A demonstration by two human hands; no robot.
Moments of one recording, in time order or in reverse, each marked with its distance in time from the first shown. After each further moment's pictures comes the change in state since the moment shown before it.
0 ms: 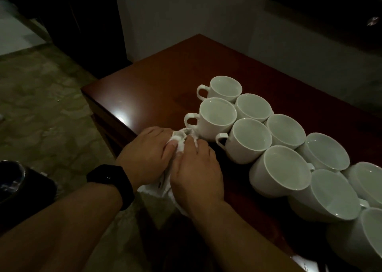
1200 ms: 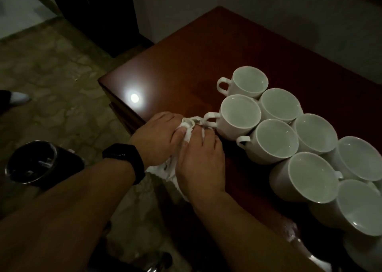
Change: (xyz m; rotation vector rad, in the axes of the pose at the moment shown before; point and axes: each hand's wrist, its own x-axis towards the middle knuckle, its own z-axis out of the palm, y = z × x) left_hand 0.026 -0.028 -0.026 0.038 -0.153 -0.006; right_hand 0.023 -0.033 -0.002 -0.179 -0.123 -0.091
